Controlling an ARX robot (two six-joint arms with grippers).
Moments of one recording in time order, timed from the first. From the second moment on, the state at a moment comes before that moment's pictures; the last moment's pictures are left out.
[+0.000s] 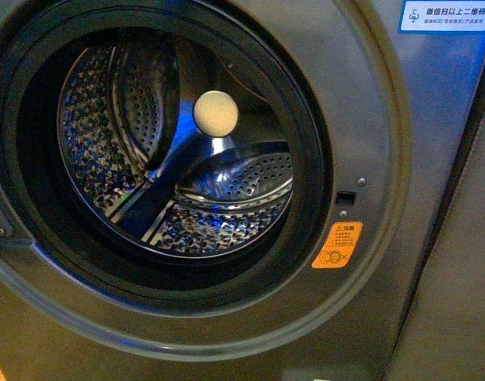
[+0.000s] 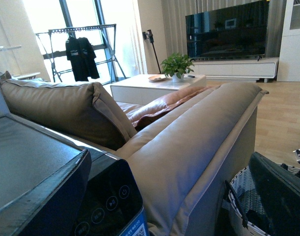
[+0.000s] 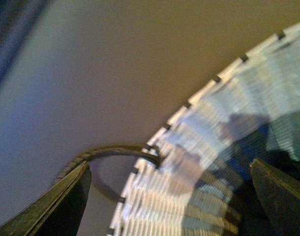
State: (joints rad) left arm -0.64 1.58 2.08 -0.25 0.33 0.12; right arm -1.21 1.71 0.94 0.48 -0.85 0.52
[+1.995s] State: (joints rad) left arm -0.32 1.03 1.45 -0.33 -0.30 0.00; right arm 0.00 0.11 0.01 0.09 0.00 0.00
